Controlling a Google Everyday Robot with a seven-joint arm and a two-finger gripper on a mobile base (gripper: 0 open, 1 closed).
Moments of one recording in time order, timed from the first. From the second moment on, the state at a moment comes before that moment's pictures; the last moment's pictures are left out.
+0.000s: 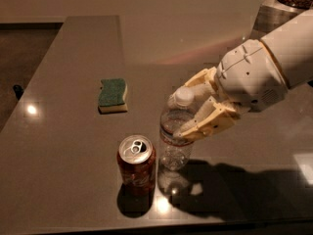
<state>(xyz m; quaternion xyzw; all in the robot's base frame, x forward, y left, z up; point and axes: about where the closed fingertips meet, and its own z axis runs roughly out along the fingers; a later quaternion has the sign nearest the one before) 0.381 -0.056 0.963 -0.67 0.60 0.27 0.33</state>
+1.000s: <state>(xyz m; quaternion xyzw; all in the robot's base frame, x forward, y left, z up) 0.376 -0.053 0.951 -0.69 0.58 0.28 0.33</state>
